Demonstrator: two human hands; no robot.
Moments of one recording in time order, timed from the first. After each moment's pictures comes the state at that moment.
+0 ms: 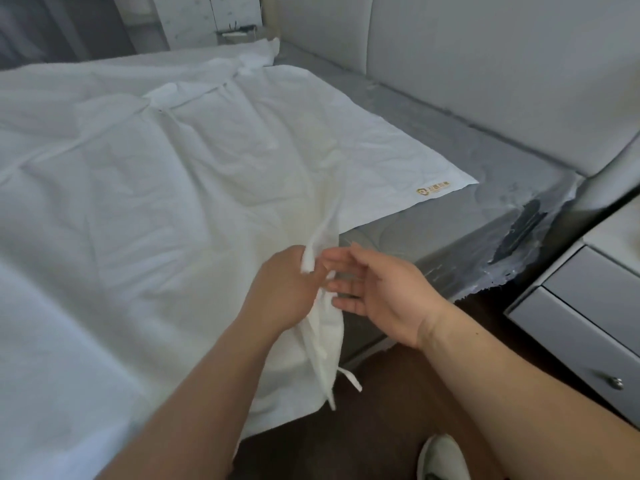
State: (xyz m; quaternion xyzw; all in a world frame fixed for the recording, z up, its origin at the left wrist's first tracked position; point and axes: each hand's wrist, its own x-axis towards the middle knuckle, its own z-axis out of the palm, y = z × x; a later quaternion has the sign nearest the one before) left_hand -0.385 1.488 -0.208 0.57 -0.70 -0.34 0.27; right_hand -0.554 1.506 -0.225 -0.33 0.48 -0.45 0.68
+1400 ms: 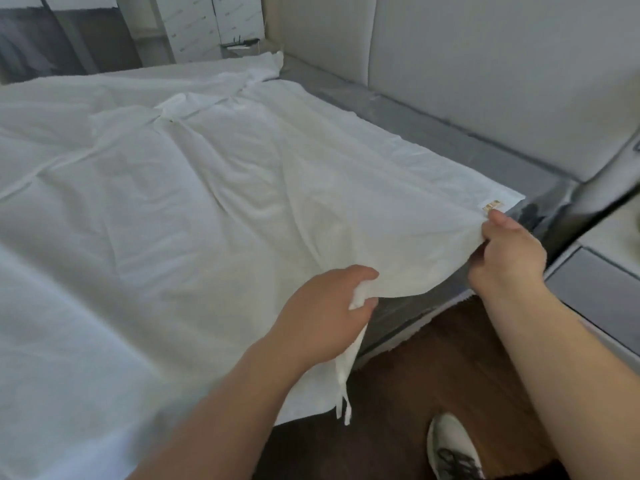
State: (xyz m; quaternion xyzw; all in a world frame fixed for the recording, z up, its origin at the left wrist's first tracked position) left_hand -0.386 1.526 -0.203 0.47 -0.82 -0.27 0.18; right_hand -0.649 1.491 -0.203 -0.05 0.53 -0.77 0.36
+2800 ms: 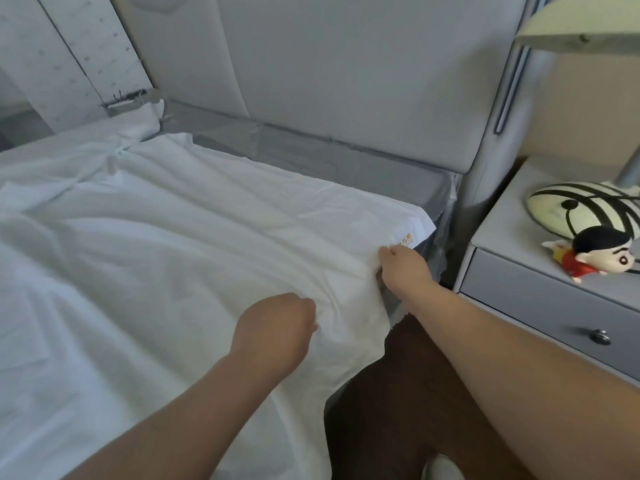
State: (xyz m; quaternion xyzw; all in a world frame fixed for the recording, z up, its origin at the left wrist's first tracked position) left_hand -0.578 1.413 -0.230 0.43 -0.90 0.02 -0.06; right_hand -0.814 1.414 -0.274 -0.35 0.83 -0.34 0.27
